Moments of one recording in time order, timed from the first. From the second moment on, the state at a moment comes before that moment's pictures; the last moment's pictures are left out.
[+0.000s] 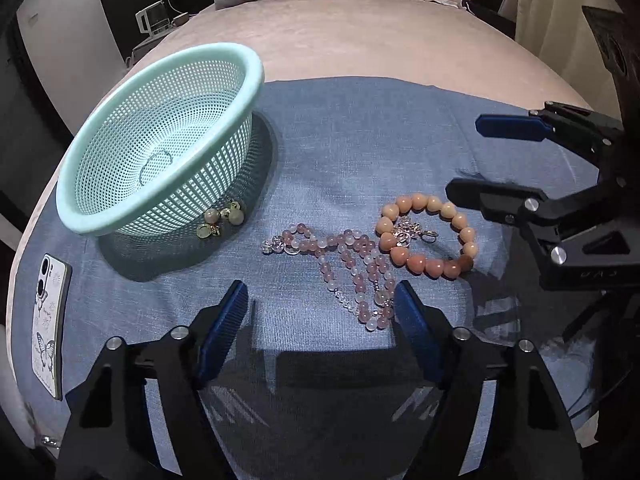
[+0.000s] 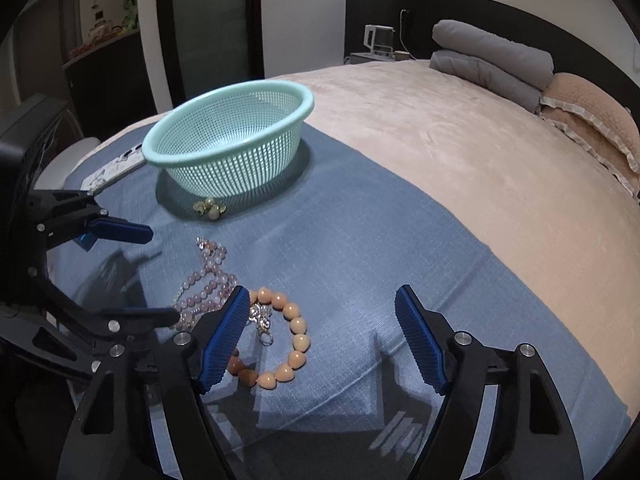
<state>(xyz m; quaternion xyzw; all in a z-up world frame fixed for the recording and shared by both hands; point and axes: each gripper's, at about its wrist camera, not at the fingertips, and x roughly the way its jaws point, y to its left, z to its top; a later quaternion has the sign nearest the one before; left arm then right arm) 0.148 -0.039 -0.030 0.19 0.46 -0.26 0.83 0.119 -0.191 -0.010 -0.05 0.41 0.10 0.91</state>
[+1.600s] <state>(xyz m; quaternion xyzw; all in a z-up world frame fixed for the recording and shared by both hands) 0.135 -0.004 0.128 0.15 0.39 -0.25 0.87 0.086 -0.161 0.140 -0.07 0.29 0.16 0.94</state>
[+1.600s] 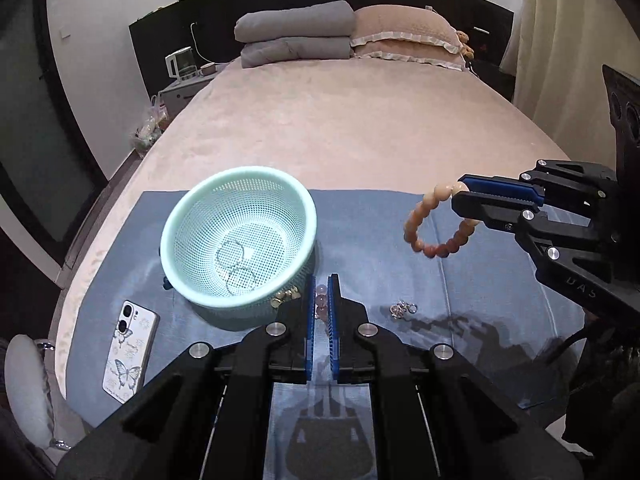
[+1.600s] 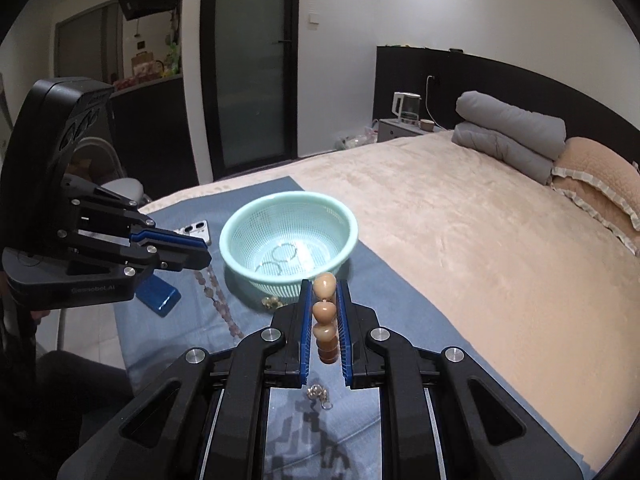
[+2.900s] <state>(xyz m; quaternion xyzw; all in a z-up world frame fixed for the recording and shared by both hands) 0.268 0.035 0.071 0.13 0.43 -0.24 0.86 0.245 -0.097 0.062 -0.04 0.36 0.20 0.91</state>
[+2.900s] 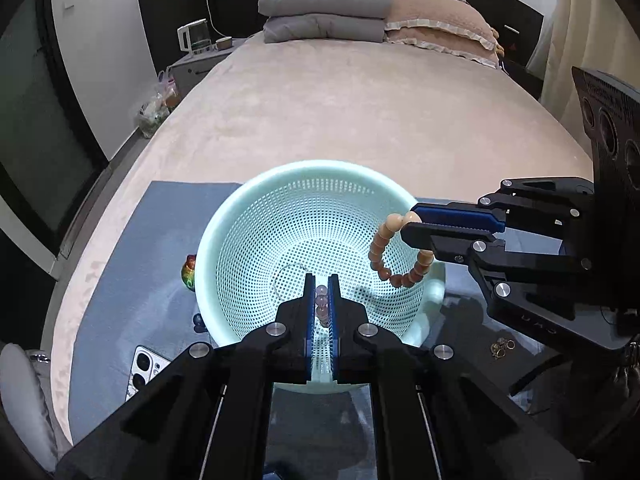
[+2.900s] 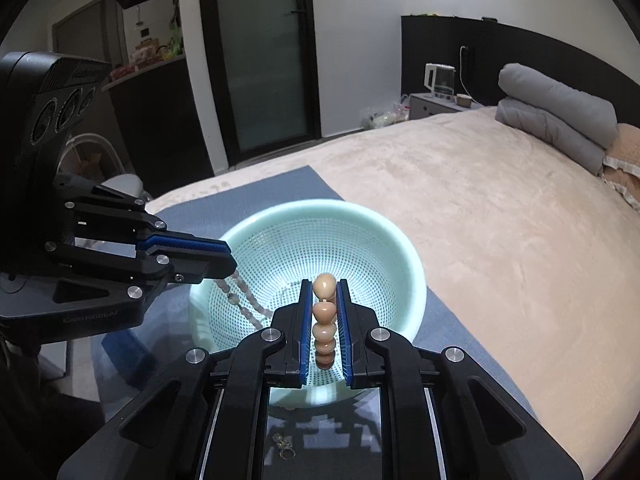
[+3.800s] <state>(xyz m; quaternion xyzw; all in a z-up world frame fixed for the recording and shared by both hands) 0.172 0.082 0.082 0.14 0.39 -0.20 0.89 0.139 -0.149 0.117 -0.10 0.31 0.17 0.93</state>
